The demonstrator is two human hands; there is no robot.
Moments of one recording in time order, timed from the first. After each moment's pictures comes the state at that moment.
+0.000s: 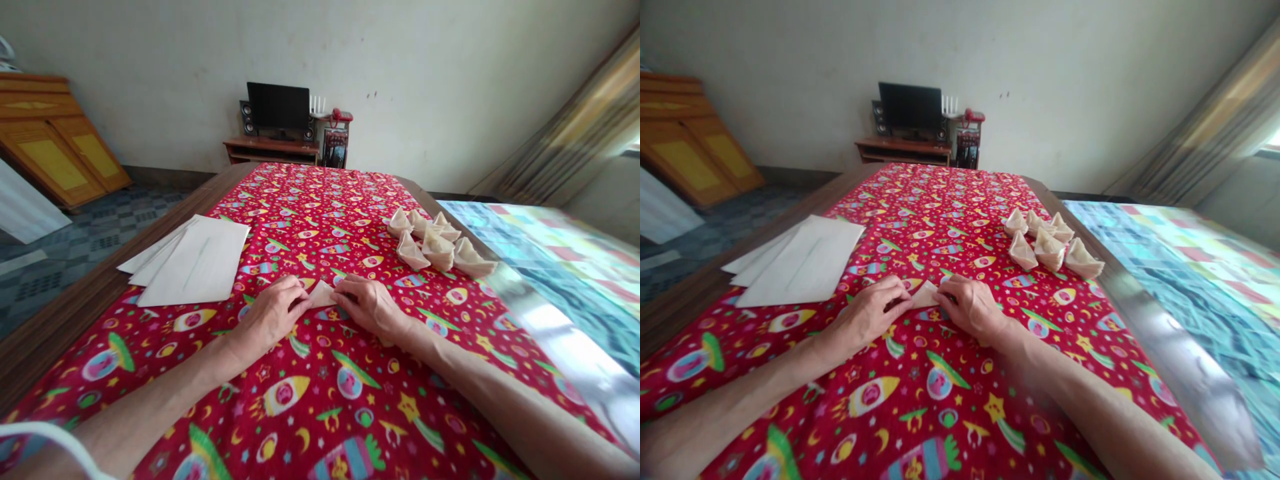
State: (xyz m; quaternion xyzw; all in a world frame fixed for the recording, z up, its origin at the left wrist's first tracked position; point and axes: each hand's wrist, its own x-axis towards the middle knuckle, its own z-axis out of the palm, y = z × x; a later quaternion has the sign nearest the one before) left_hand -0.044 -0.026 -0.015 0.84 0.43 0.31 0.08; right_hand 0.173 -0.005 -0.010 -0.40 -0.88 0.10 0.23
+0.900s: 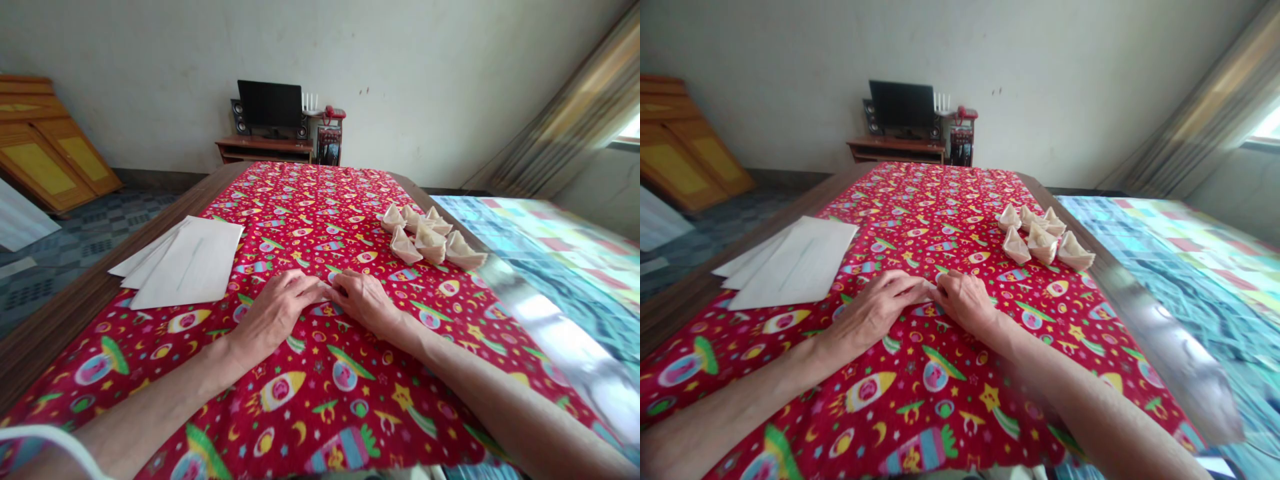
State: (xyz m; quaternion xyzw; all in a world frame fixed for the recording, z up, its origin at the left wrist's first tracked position) left_hand -0.037 -0.031 -0.009 0.90 0.36 0.23 -0.04; right_hand 0.164 -0.009 -0.004 -0.50 -0.85 0.02 0.15
